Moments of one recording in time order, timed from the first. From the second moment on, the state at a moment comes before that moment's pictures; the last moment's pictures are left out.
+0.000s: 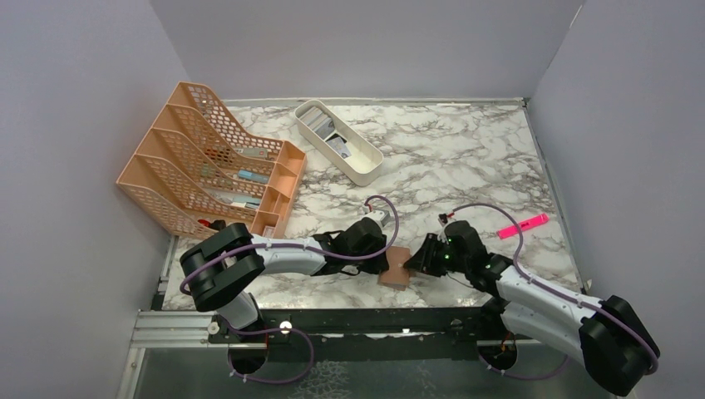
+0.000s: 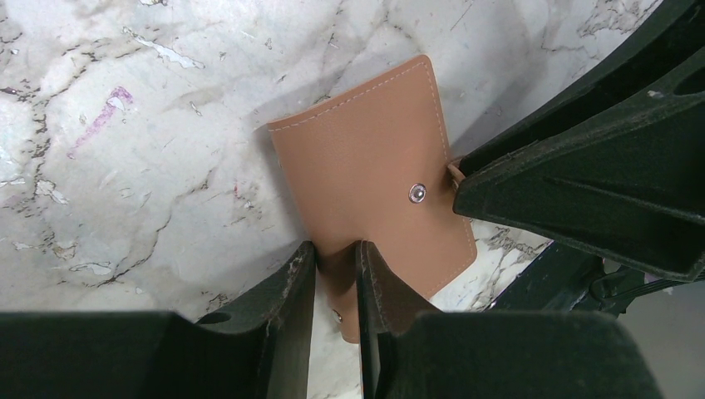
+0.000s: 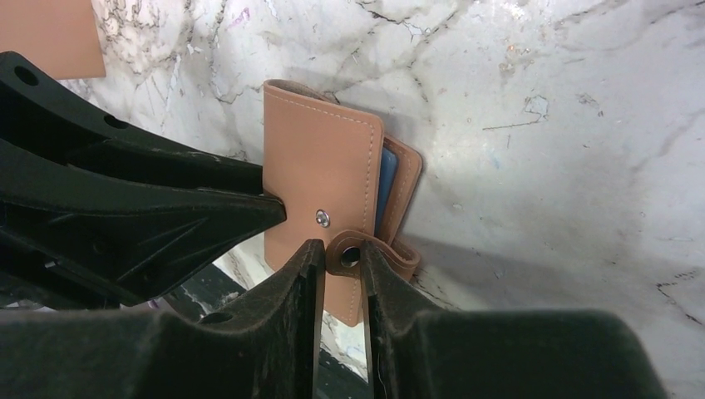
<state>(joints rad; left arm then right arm) -1.07 1.58 0.70 0.11 0.04 -0.71 0.63 0.91 0.22 -0.04 -0.24 0.87</state>
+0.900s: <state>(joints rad) -1.07 1.59 0.70 0.11 0.04 -0.71 0.63 1.03 0.28 0.01 -0.28 0.86</state>
